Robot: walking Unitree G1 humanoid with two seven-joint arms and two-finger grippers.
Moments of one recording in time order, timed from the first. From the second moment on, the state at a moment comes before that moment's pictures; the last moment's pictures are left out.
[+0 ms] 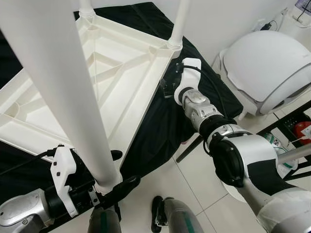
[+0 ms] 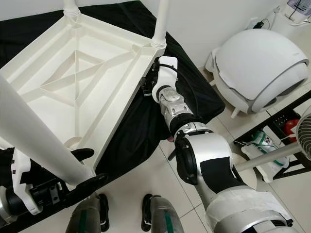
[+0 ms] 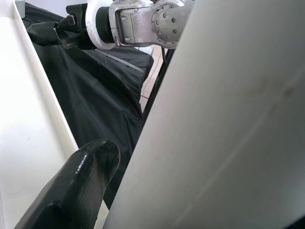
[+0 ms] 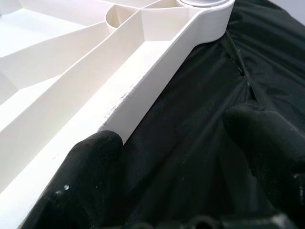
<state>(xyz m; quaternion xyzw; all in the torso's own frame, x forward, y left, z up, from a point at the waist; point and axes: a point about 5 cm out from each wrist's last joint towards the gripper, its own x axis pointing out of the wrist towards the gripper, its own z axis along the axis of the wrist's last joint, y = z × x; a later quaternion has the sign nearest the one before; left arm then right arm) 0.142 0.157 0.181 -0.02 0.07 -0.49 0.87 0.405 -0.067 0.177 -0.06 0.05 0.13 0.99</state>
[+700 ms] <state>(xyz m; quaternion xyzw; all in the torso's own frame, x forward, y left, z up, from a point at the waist) 0.137 0.156 0.183 -0.02 0.07 -0.49 0.87 0.403 -0.045 0.184 -0.04 0.04 0.16 0.99</state>
